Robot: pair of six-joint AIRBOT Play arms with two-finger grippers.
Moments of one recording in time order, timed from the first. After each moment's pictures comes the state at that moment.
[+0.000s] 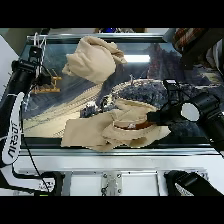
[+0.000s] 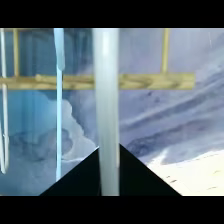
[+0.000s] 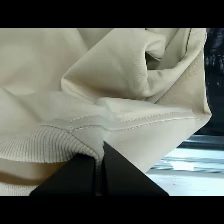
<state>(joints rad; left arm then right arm) -0.03 -1.55 1.55 2.07 -1.05 -1.68 0.42 -0.95 1.08 -1.57 1.42 2.01</state>
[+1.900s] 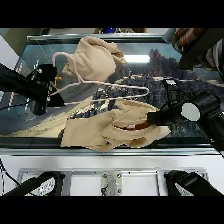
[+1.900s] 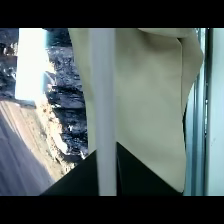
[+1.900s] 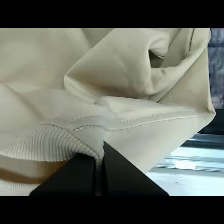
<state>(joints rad) 0.05 -1.23 1.49 0.98 -1.80 -0.11 0.42 -0.95 1.09 -1.56 1.43 1.99</state>
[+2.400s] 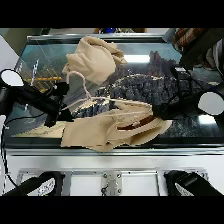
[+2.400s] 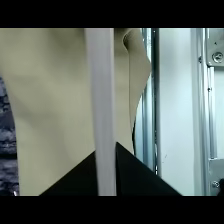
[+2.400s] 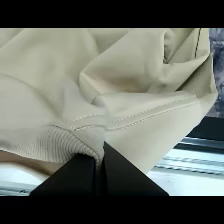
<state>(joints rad) 0.02 -1.23 1.24 0.94 -1.78 -0.09 0.40 -0.96 1.28 -1.55 1.55 1.94</state>
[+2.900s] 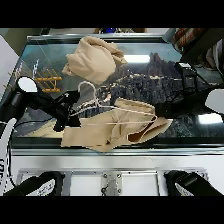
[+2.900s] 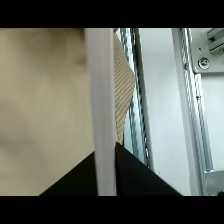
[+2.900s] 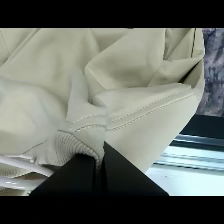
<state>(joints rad) -0.07 -1.23 1.15 0.93 -1.72 -0.08 0.40 -0.96 1.33 -1.55 1.59 1.94</state>
